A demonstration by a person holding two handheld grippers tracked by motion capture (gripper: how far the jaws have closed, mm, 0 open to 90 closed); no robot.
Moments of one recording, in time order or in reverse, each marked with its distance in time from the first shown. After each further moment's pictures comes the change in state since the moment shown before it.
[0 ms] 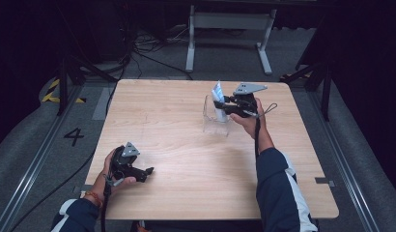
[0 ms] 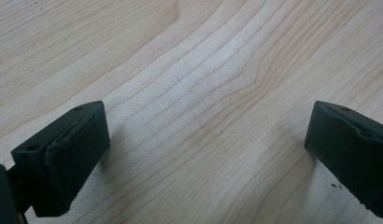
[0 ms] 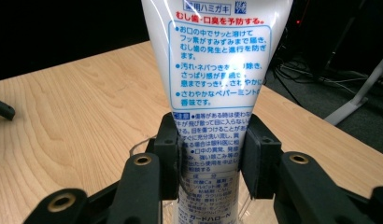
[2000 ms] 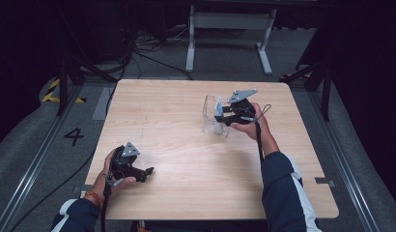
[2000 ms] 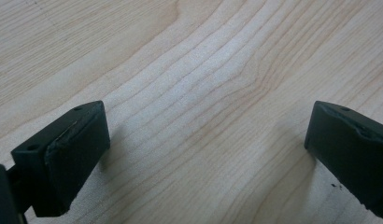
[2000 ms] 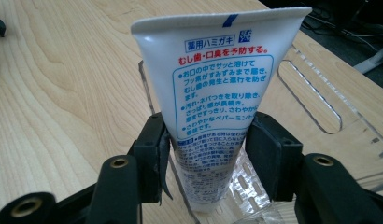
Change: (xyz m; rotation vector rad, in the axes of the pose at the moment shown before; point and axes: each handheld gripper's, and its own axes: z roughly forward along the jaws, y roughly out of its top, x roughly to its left) left arm 0.000 0.000 0.000 0.002 0.000 0.002; right arm 0.007 -0.013 0.005 0.252 0.044 -0.069
